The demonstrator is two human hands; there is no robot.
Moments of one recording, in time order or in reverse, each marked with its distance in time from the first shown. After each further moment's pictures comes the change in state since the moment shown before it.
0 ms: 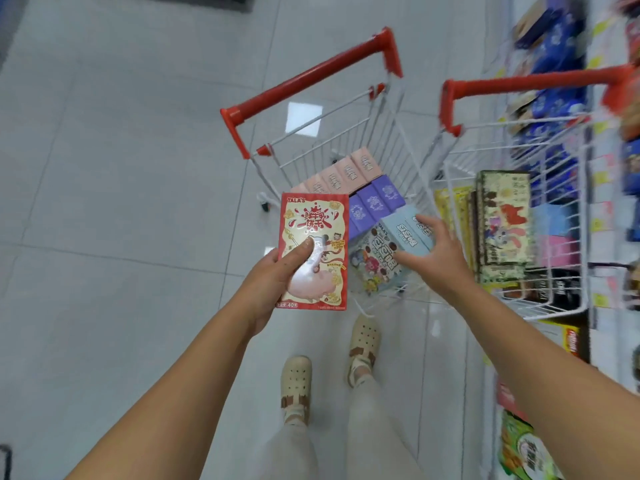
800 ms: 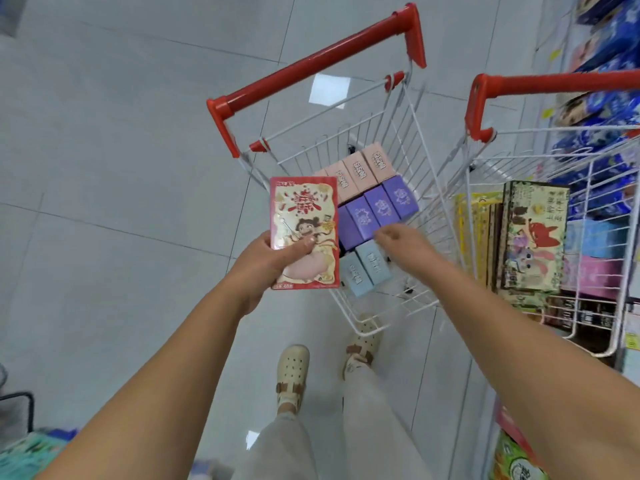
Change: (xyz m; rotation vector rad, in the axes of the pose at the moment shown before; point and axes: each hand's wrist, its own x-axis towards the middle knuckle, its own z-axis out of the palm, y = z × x) left_hand 0.060 0.022 0.014 0.075 0.131 -0.037; right_hand 0.087 -0.026 0.024 -0.168 -0.373 0.103
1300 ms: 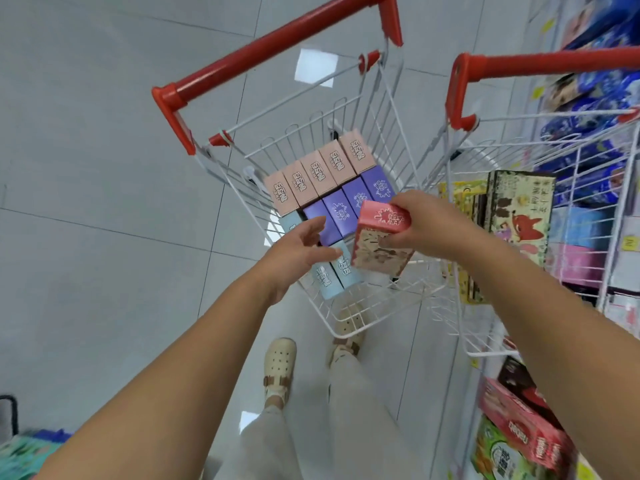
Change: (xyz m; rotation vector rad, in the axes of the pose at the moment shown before) left_hand 0.047 -0.003 0.067 0.138 -0.163 -0.033; right_hand -0.005 -0.007 -0.077 -0.475 -0.073 -0.234
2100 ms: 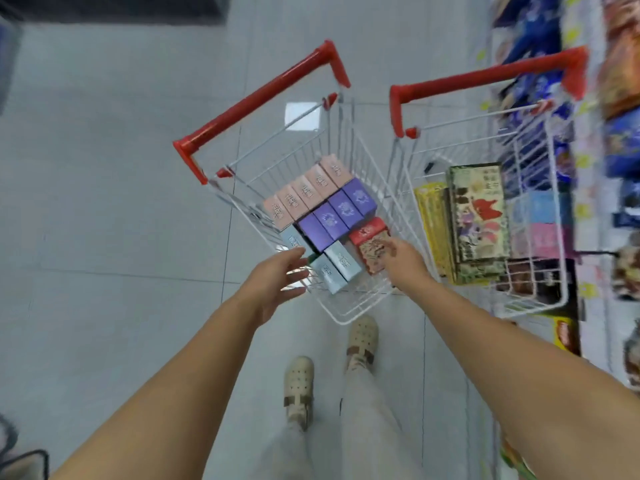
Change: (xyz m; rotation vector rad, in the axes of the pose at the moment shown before) left_hand -0.083 0.001 0.005 -0.219 0.143 -0.126; right_hand -0.064 0.010 0.091 0.722 0.319 0.329
